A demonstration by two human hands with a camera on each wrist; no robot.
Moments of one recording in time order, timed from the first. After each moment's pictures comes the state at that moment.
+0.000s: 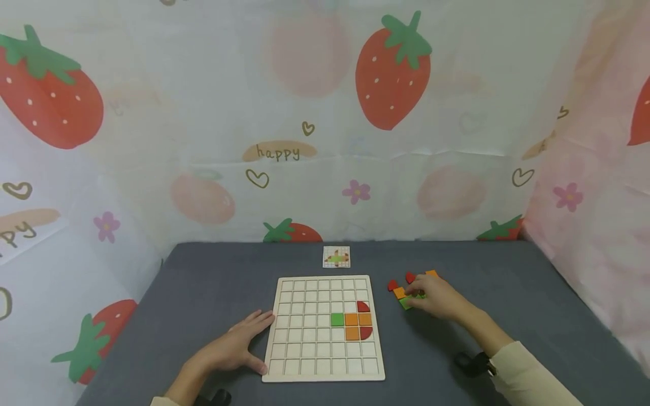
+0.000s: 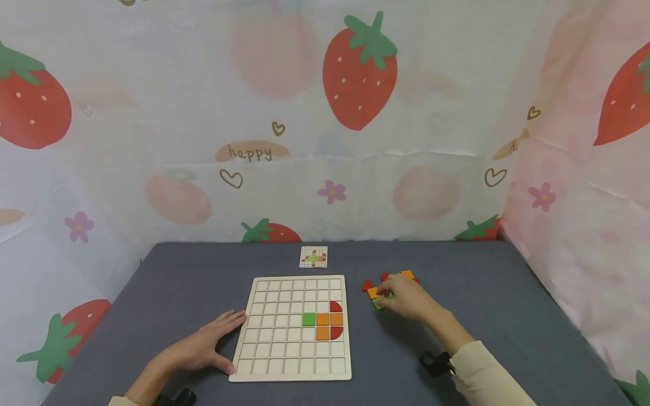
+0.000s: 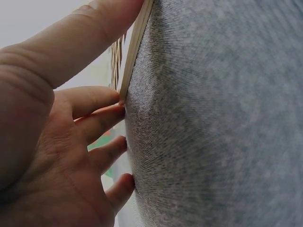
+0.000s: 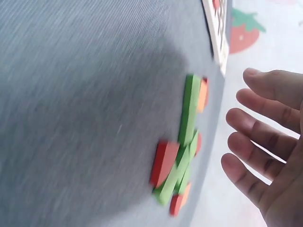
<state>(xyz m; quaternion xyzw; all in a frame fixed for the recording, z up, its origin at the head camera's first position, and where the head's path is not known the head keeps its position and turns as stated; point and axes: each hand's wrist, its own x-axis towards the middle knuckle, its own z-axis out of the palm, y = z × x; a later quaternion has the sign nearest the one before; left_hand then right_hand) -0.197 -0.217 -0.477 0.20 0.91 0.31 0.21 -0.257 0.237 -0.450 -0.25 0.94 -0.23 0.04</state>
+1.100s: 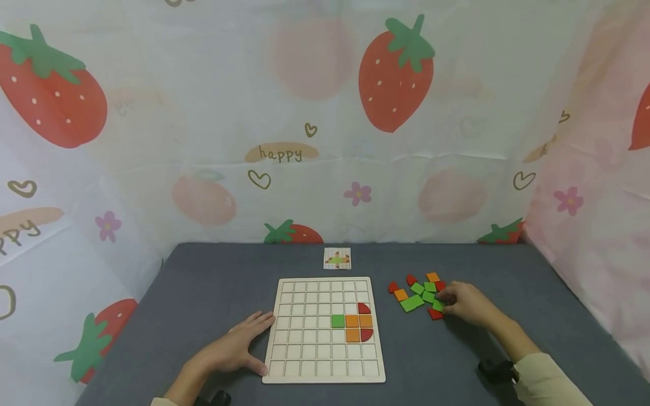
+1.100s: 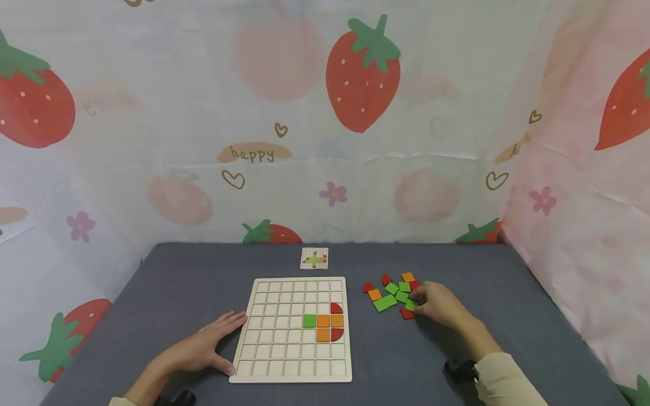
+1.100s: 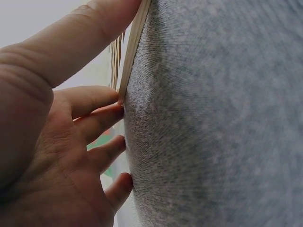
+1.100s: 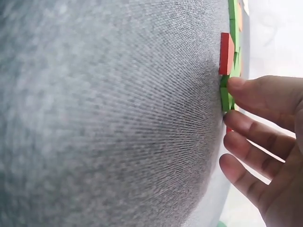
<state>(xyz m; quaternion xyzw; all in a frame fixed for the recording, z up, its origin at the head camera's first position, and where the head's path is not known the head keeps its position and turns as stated) -0.197 -0.219 -0.478 0.20 0.90 0.32 0.21 -0.256 0.297 -0.470 -0.19 0.95 -0.23 0.04</state>
